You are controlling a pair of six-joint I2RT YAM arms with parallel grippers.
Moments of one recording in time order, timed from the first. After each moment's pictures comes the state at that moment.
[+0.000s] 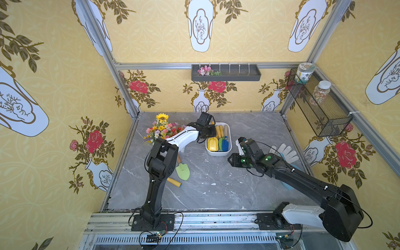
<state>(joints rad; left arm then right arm) -0.55 2.15 1.70 -0.42 0.14 -0.60 0.60 1.24 0.84 -0.46 -0.10 0.60</state>
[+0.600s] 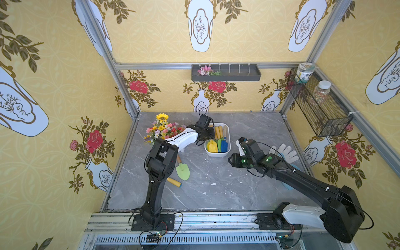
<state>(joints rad) -0.55 2.13 1.64 -0.40 0.11 -0.64 0.60 1.23 0.83 -0.46 -0.10 0.60</state>
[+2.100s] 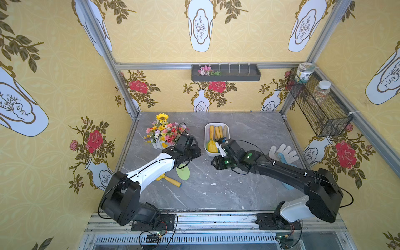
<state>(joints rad) -0.56 1.41 0.90 -0.33 0.07 -0.82 0.81 1.47 1.02 -0.42 -0.14 0.55</state>
